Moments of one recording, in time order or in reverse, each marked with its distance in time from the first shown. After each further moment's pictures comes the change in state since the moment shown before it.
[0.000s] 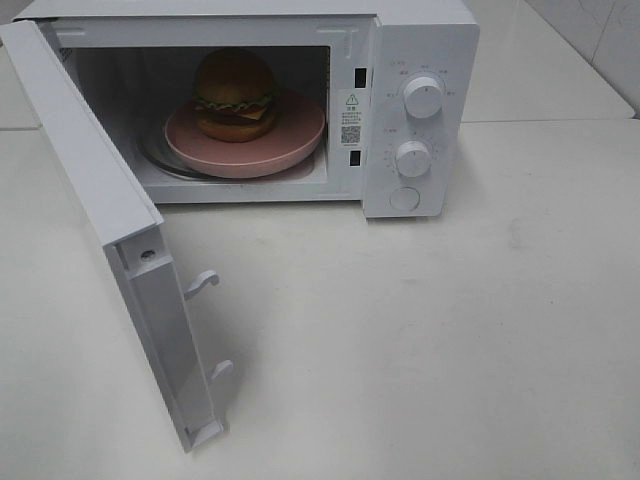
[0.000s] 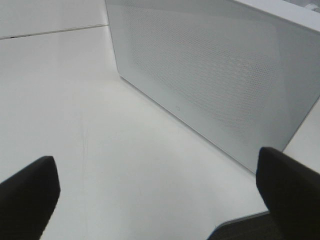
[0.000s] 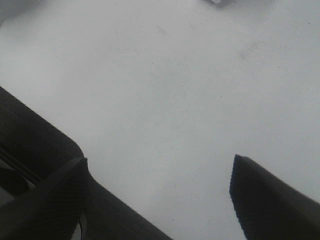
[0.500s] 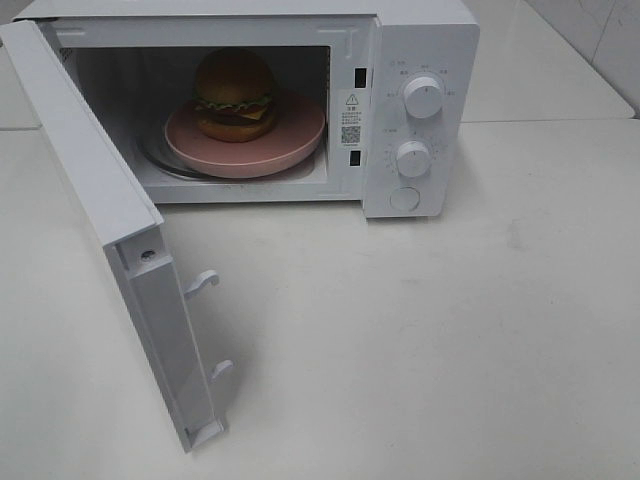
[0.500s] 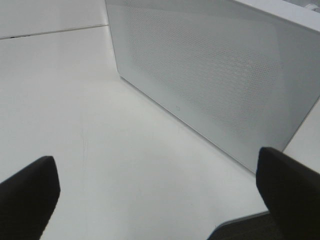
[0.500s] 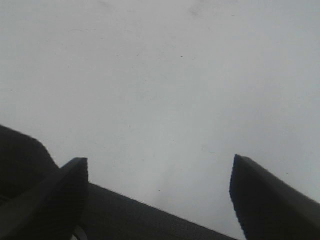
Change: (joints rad) left arm 0.000 0.000 0.000 0.000 0.000 0.000; right arm -0.263 -0.268 0.195 0.002 -0.007 0.018
